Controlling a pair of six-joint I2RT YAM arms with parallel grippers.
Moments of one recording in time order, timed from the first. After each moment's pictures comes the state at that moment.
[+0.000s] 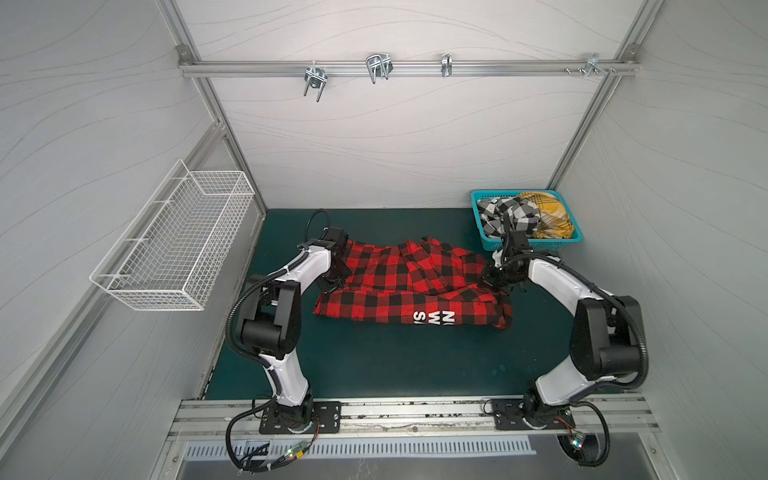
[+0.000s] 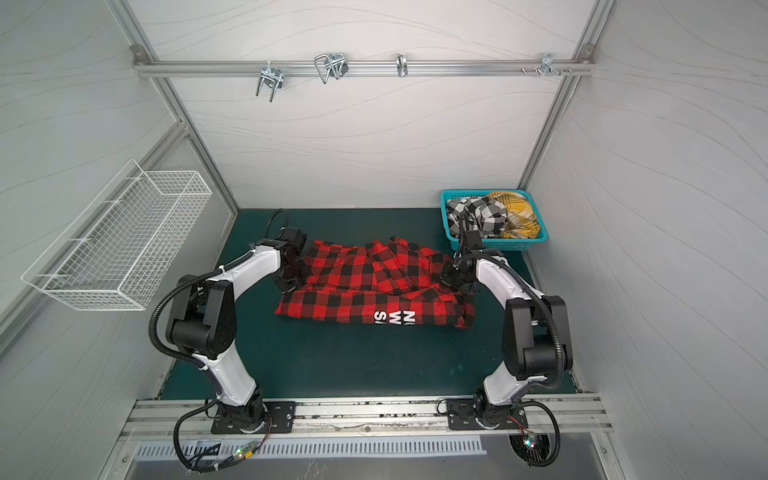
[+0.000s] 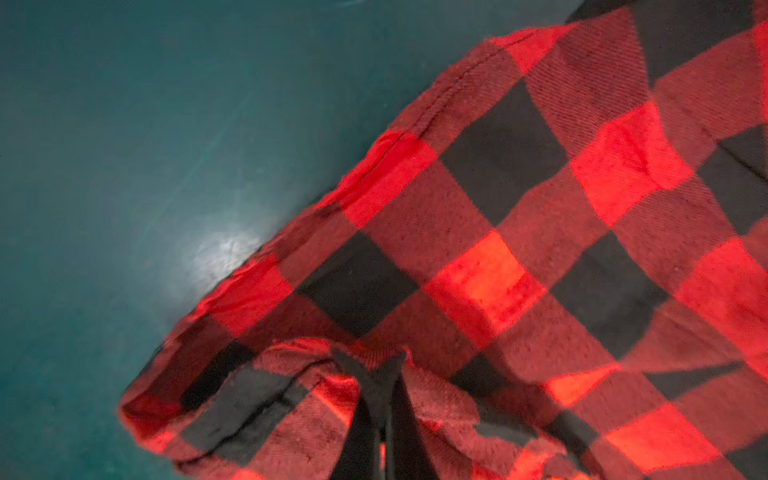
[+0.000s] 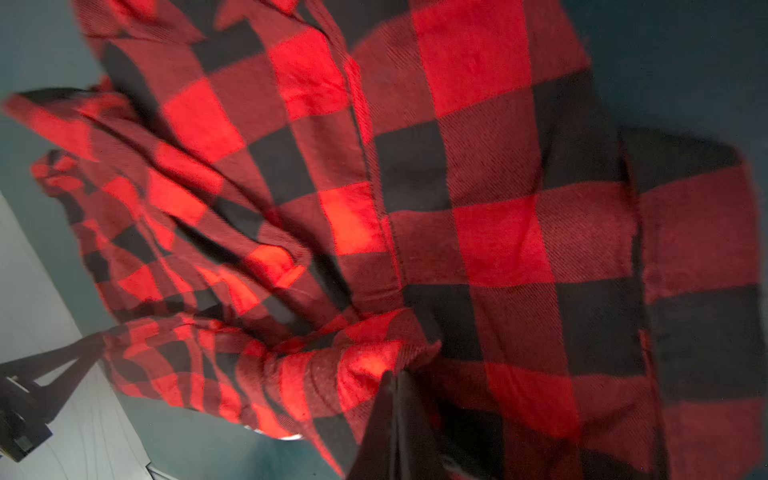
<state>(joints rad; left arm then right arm) -0.18 1.81 1.27 -0.85 -0.10 -0.90 0.15 1.60 1.07 -0.70 -0.36 0.52</state>
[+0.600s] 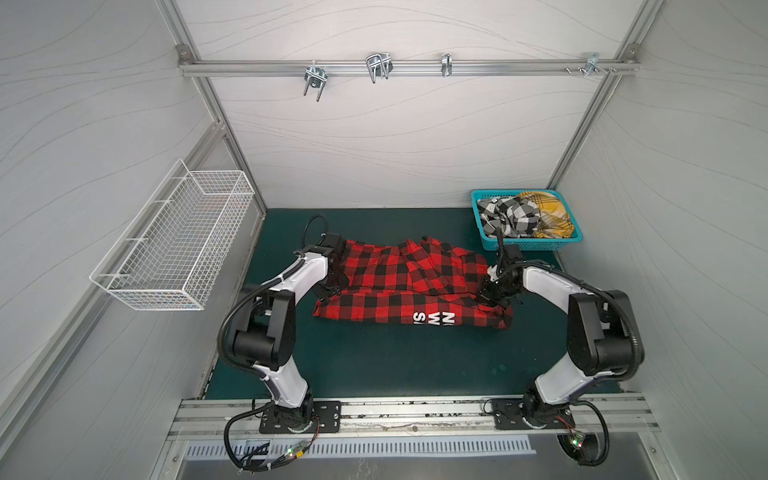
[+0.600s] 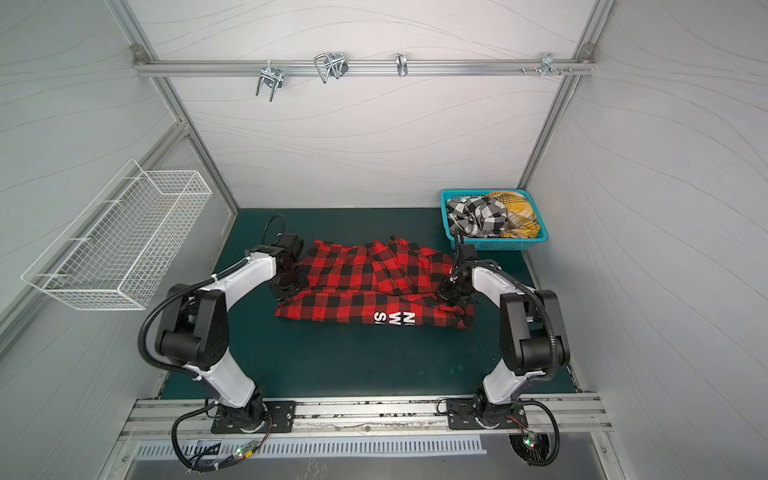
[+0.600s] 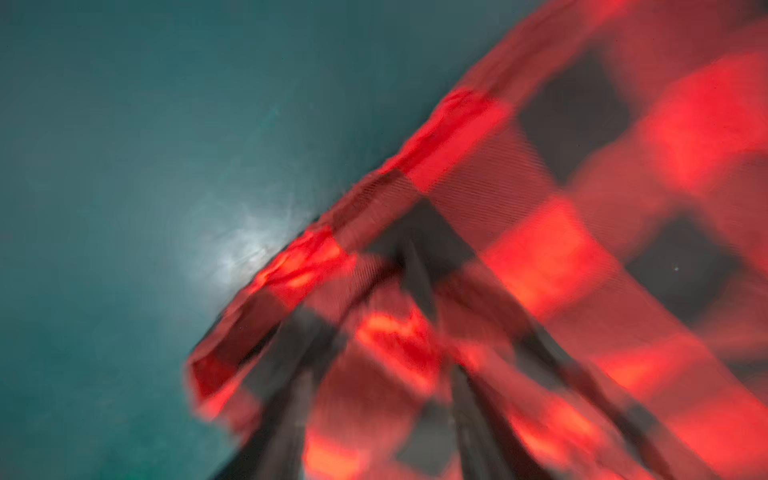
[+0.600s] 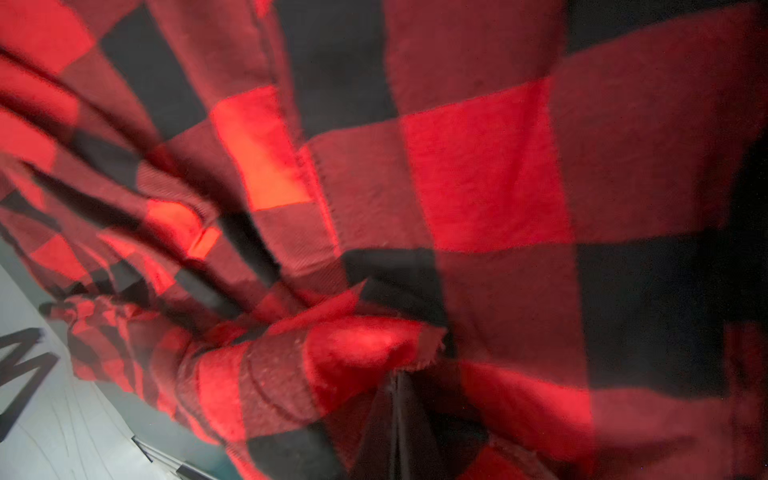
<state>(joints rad) -0.20 1.62 1.15 -0.88 -0.14 -0.89 0.19 1.60 0.96 -0.67 -0.39 0.51</state>
